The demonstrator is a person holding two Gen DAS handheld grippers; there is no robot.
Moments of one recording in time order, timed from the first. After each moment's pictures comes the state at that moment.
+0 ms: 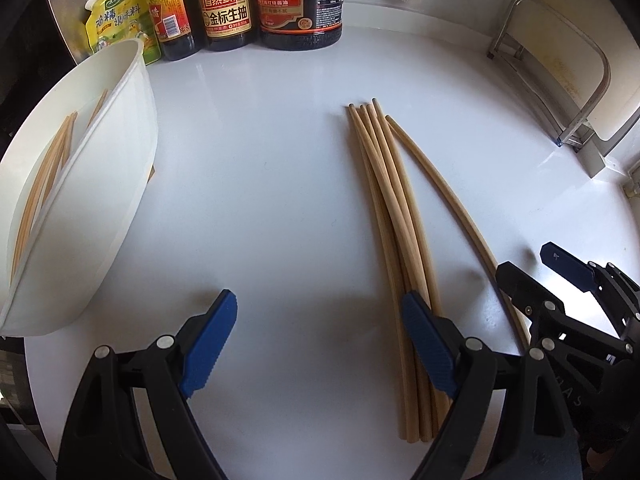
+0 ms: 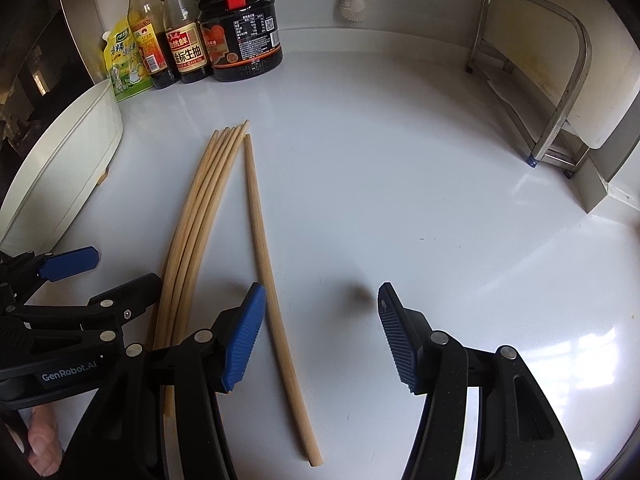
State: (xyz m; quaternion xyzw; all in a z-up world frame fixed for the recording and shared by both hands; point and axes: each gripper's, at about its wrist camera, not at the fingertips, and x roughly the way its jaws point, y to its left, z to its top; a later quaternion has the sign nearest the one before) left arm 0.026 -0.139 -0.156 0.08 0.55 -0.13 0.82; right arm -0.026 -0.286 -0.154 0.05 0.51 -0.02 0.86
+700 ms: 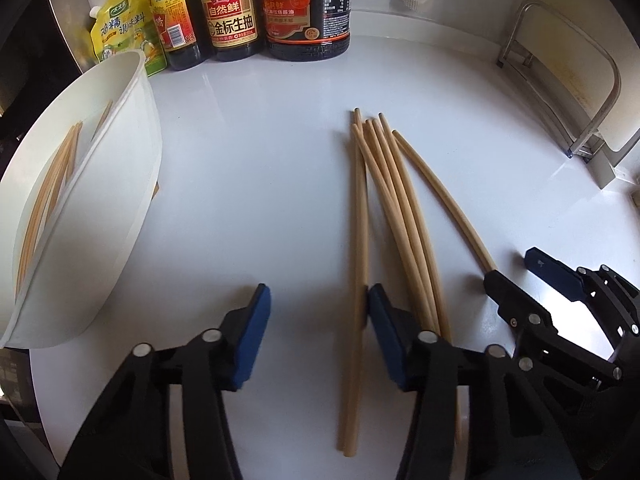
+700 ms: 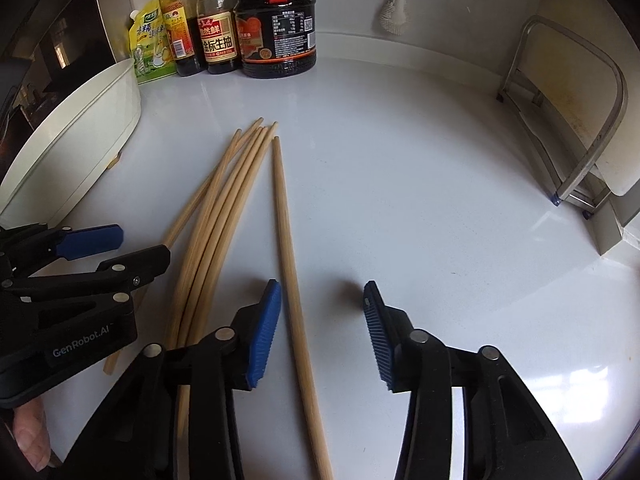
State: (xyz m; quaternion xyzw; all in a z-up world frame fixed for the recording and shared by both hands) left arm 0.035 -0.141 -0.158 0.08 0.54 -0.12 0.83; right arm -0.012 -0.265 -0.160 0.00 0.50 0.02 0.86
